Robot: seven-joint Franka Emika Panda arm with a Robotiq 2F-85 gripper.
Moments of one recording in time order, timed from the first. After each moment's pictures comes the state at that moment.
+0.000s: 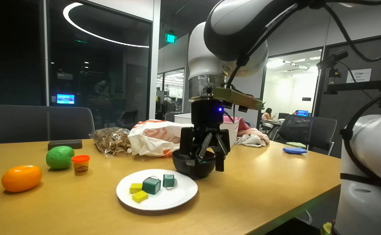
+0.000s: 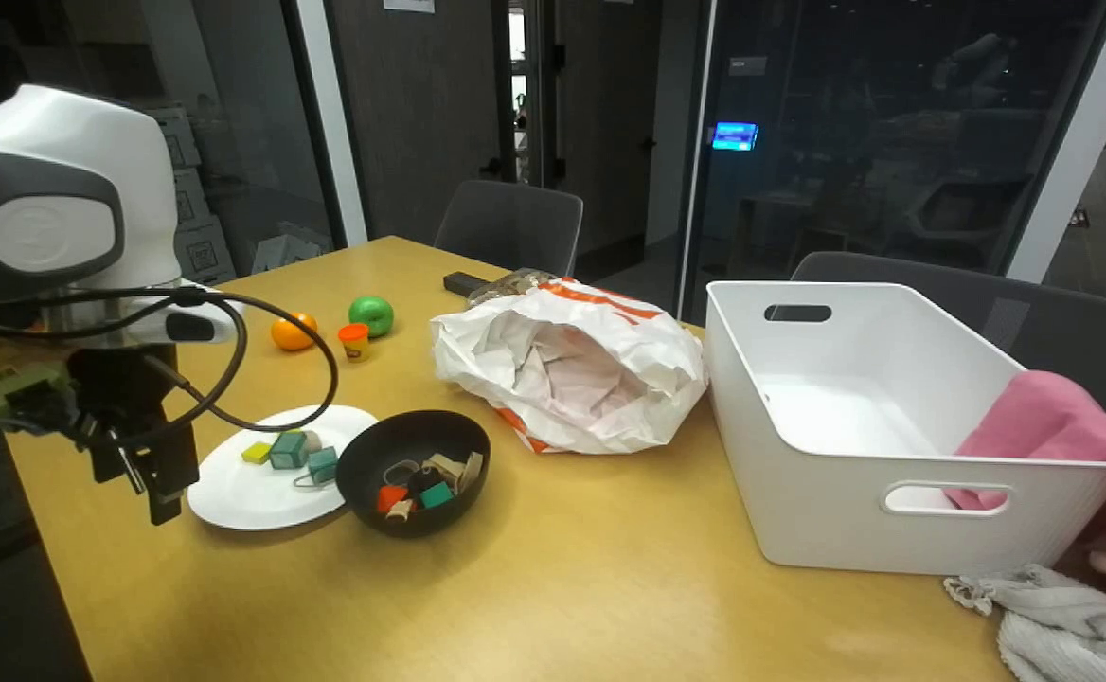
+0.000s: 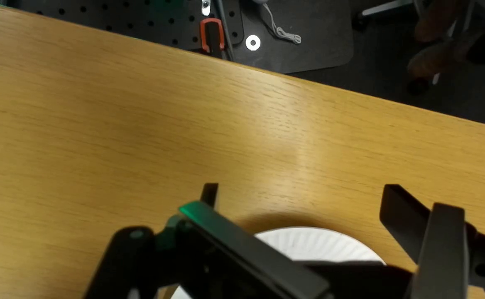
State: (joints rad) arm 0.17 -0.53 0.20 -2.68 0.28 2.00 0.29
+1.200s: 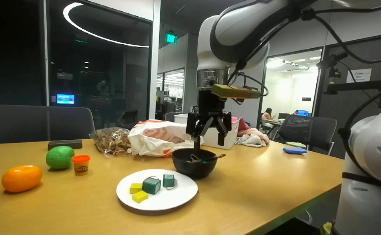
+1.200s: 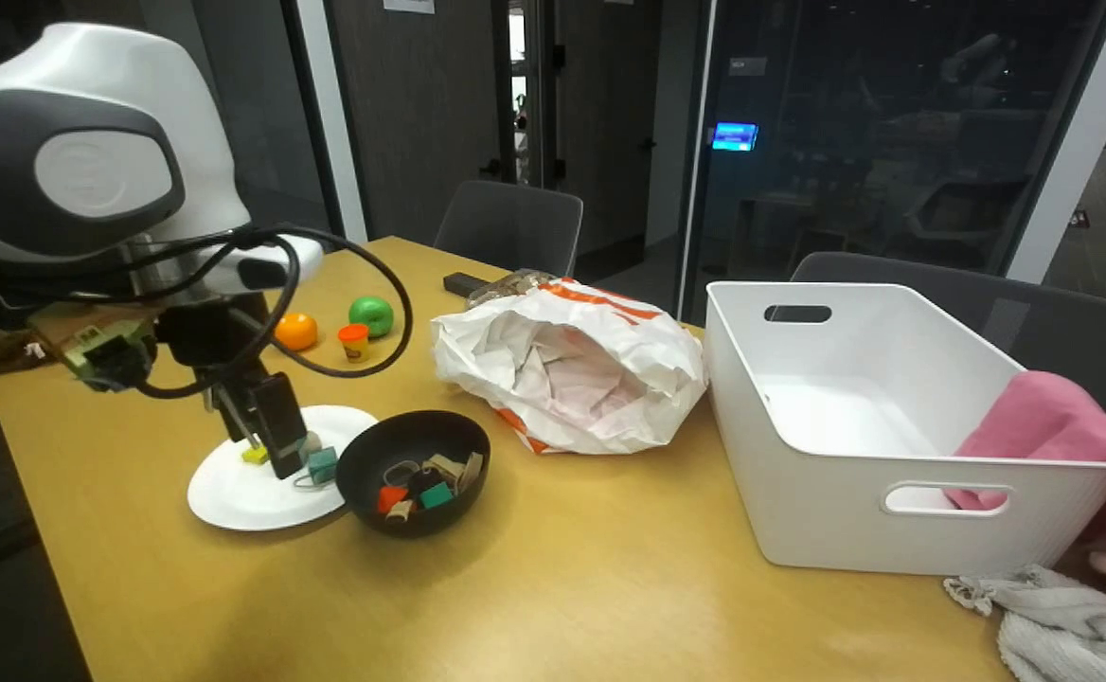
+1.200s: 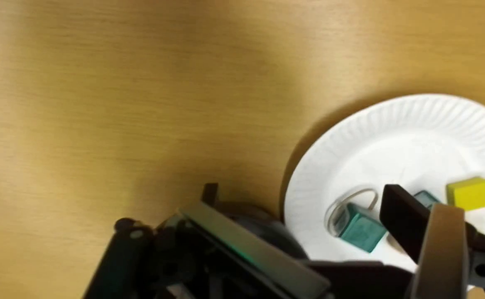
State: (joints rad) arm 0.00 -0.57 0.18 -2.64 0.04 2.06 0.40
